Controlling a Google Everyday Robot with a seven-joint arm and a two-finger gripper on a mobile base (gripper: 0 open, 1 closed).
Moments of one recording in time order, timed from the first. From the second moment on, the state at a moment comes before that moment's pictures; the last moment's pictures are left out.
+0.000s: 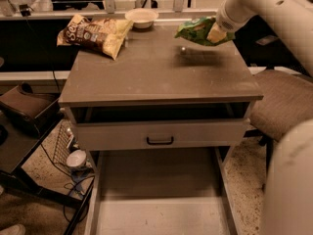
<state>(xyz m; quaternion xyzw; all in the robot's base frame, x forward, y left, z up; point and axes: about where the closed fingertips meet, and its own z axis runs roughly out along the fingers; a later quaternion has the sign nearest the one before) 0.797 -0.216 0.909 -0.48 0.79 -0.15 0.35</state>
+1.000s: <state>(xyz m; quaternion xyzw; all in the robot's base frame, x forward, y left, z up) 0.510 -0.301 1.016 -0.41 0.85 -0.17 0.27</state>
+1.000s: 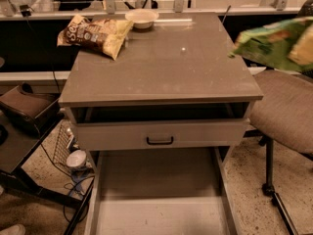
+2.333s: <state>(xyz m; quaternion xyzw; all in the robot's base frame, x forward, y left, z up) 0.406 -0.354 0.999 -0.35 0.90 -0.11 0.24</state>
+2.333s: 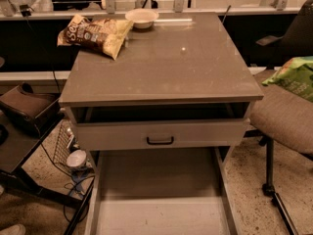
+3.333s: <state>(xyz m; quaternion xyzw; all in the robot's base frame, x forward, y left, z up) 0.367 -0.294 0.727 -0.34 0.89 0.24 0.21</state>
